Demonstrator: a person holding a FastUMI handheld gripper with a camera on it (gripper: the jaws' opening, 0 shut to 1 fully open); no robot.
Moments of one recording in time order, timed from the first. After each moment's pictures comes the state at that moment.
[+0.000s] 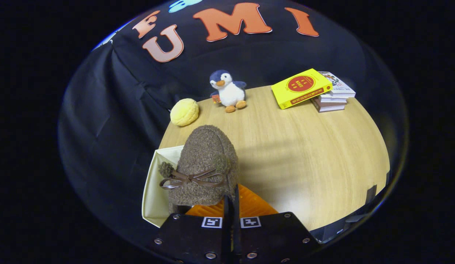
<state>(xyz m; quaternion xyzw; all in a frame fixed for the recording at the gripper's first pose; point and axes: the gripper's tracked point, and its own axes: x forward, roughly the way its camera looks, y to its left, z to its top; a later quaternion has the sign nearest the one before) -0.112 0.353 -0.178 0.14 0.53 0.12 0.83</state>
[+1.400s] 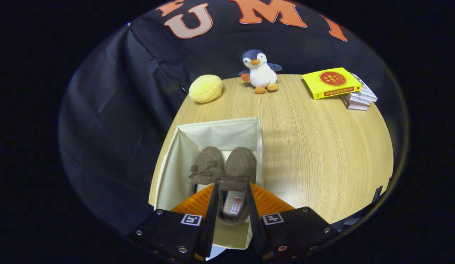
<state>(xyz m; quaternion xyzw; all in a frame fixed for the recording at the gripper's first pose) -0.131 0.435 -0.177 0.10 0.55 0.17 0.81</state>
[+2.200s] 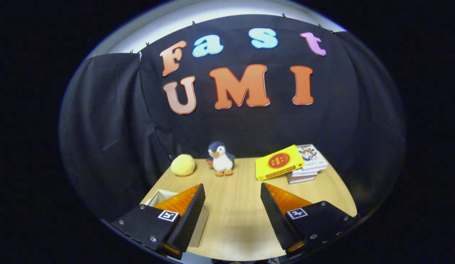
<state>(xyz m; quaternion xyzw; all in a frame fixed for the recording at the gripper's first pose) -0.039 0.195 -0.003 0.06 0.26 0.09 0.96</state>
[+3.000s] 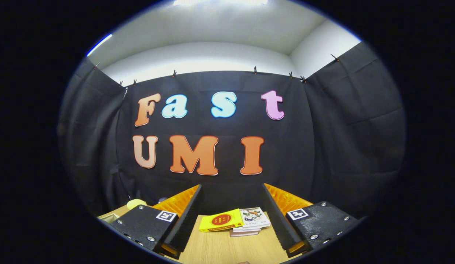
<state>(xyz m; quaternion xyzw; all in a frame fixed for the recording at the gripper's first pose) -0.018 0.016 0.120 0.03 0.01 -0.02 1.00</state>
